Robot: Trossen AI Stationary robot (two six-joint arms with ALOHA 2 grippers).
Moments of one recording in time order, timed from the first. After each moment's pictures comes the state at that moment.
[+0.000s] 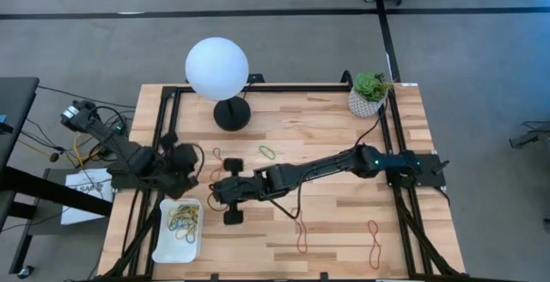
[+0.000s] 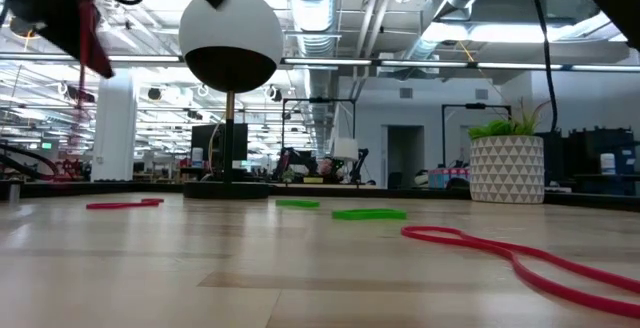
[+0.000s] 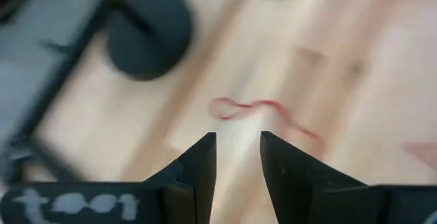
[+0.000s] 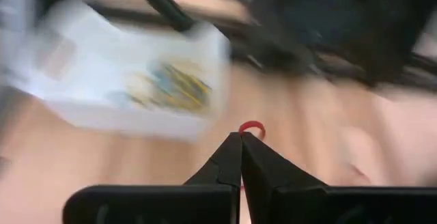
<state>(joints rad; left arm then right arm) -0.58 0.97 0.81 -1.27 -0.69 -0.96 0.27 2.43 2.36 -0.57 0.24 -0.05</state>
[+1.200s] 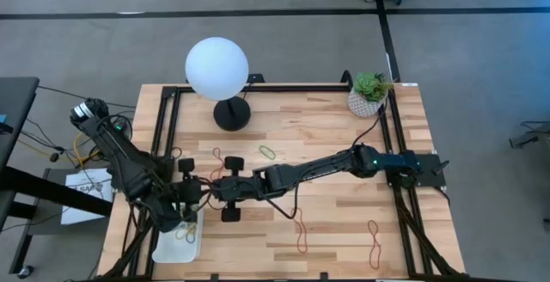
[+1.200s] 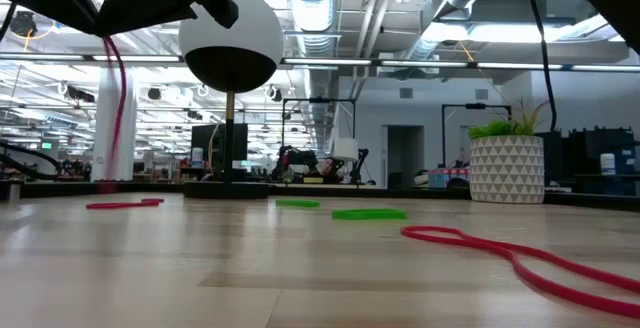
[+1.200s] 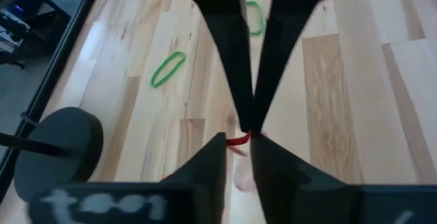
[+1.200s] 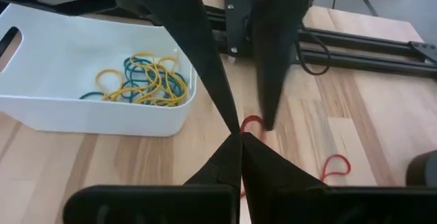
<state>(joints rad) -0.83 1.13 0.81 -0.84 -0.81 -0.64 0.26 2.44 2.32 -0.51 0.29 -0.03</state>
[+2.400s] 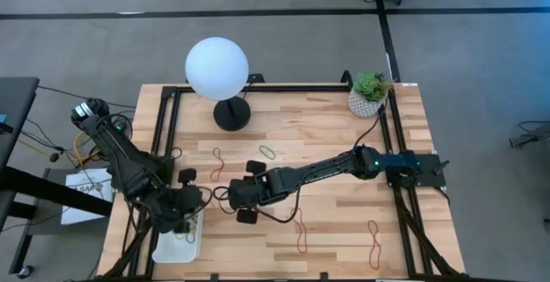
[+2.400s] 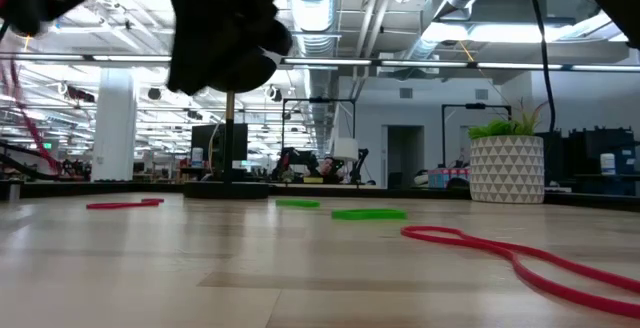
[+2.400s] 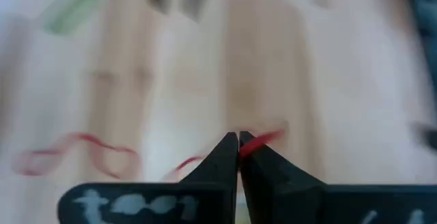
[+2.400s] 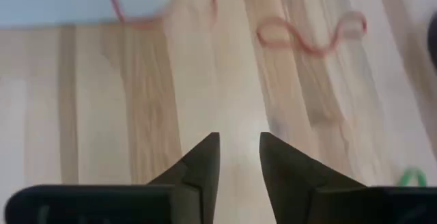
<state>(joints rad) -0.85 1.13 0.85 -0.84 -0.47 -0.76 0.28 2.44 2.33 -0.94 0.29 0.26</state>
